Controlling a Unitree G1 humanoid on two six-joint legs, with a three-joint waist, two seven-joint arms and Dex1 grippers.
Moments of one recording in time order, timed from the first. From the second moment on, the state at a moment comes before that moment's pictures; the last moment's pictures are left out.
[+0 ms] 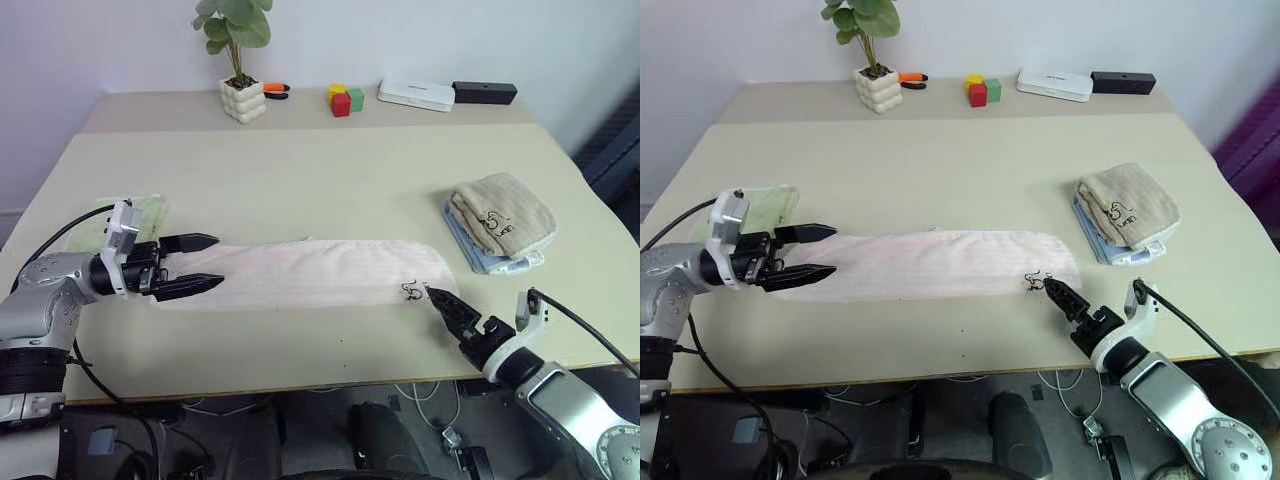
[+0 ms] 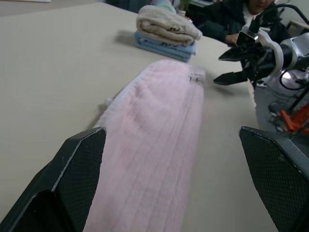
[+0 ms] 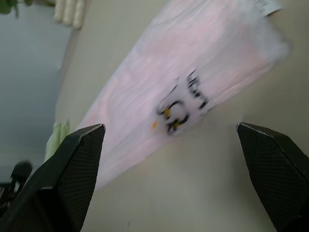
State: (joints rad) left arm -0.34 0.81 0.18 0.23 -0.62 0.34 -1.47; right arm 0.30 -0.49 -0.31 -0.46 1.75 0.69 -0.27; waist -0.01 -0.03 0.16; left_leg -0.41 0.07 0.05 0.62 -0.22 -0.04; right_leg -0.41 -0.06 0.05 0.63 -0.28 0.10
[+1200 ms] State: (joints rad) left arm -0.19 0.81 0.25 -0.01 -0.69 0.39 -1.37; right arm 0.12 -0.47 -0.28 -0.32 1.49 0.70 -0.20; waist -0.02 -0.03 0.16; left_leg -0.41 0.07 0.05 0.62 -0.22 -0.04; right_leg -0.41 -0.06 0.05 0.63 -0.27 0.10
